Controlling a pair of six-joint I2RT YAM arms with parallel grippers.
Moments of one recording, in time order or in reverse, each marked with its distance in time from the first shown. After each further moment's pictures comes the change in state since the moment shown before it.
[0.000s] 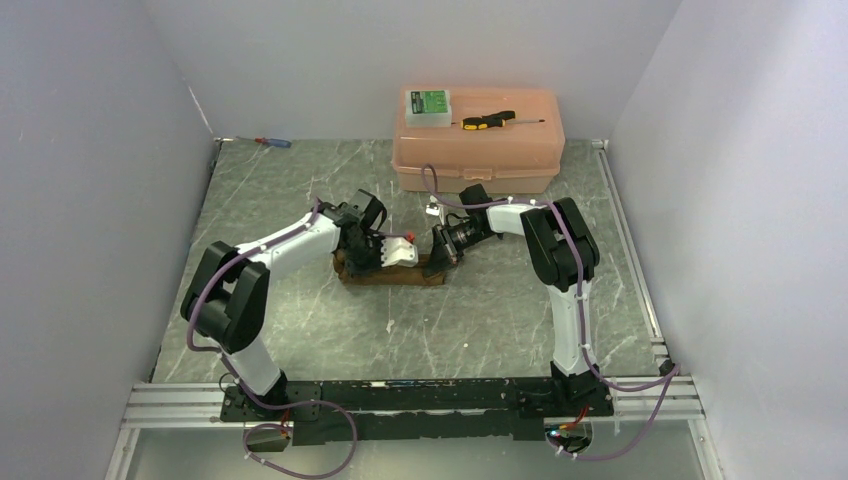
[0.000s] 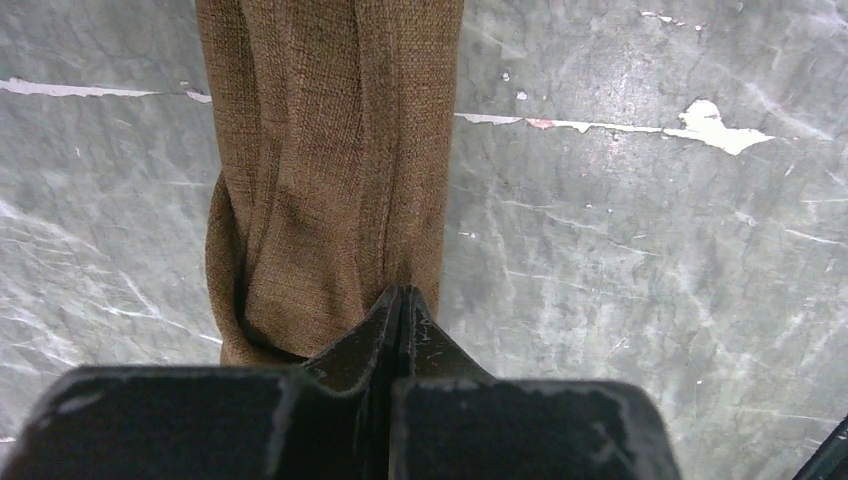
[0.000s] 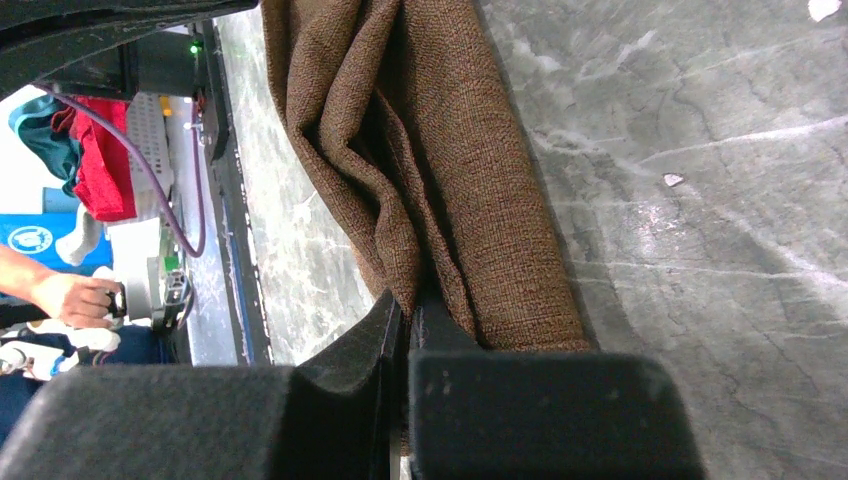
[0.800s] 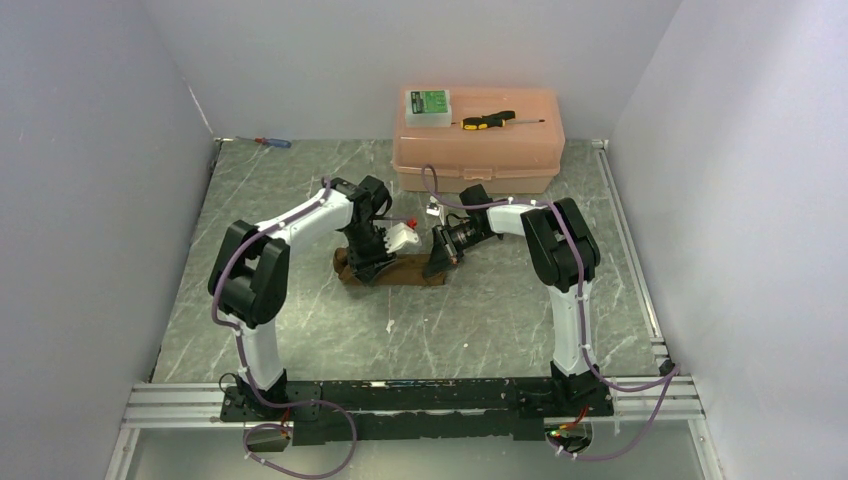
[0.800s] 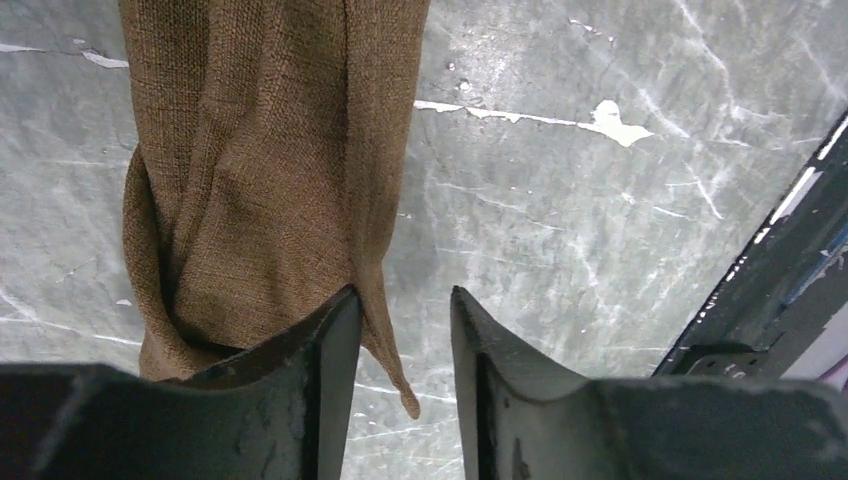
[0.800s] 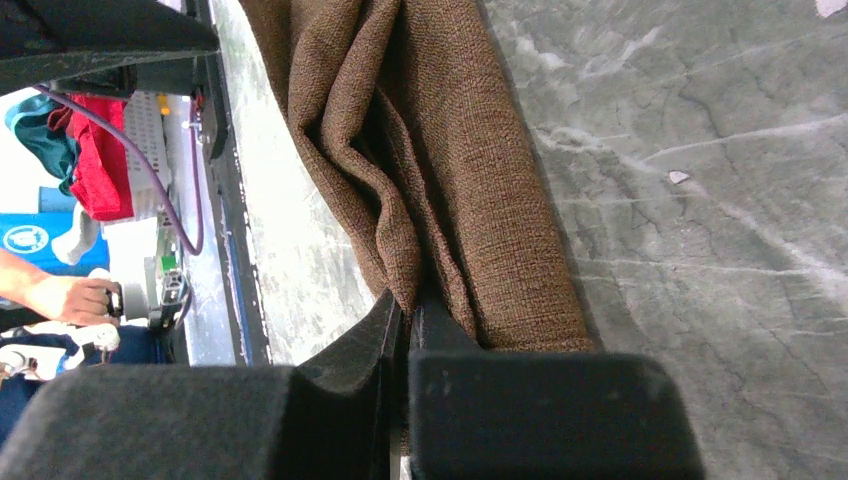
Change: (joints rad) left arm 0.029 0.187 0.278 -0.334 0.089 -0.117; right arm 0.000 -0.007 -0.010 0.008 0.002 0.000
